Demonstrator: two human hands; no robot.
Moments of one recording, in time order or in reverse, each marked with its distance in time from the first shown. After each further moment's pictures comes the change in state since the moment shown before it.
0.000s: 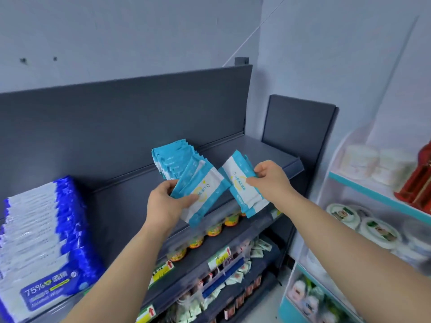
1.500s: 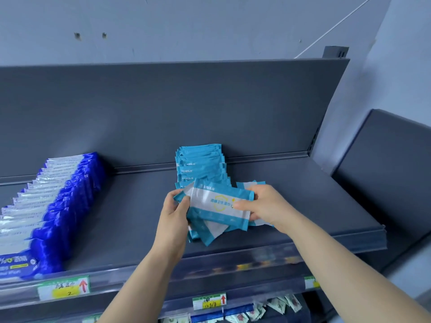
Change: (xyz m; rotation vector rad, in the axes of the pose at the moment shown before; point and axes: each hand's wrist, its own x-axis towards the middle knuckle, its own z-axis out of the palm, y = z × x) left_hand 0.069 -0.022 0.093 -0.438 0.470 -0.112; right_hand 0.167 0.026 0.053 0.043 -0.854 -0.052
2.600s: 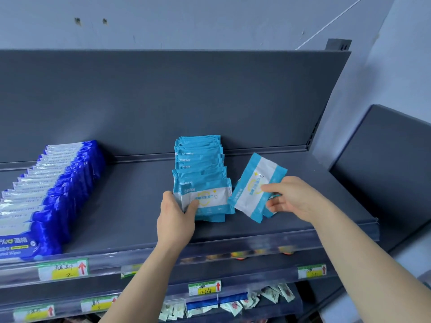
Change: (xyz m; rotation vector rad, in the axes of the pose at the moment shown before) left_hand -0.002 -0.028 -0.007 0.804 0.196 0.164; right_hand -0.017 0.003 -0.049 0.215 0.096 0.197
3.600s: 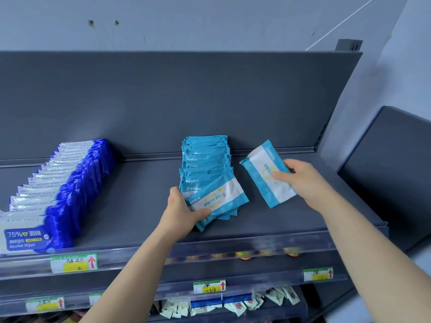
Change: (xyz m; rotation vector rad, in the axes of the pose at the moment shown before) left_hand 0.017 -0.003 -0.017 -0.064 -0.266 -0.025; right_hand 0.013 -0.013 -0.012 -0.226 0.104 -0.352
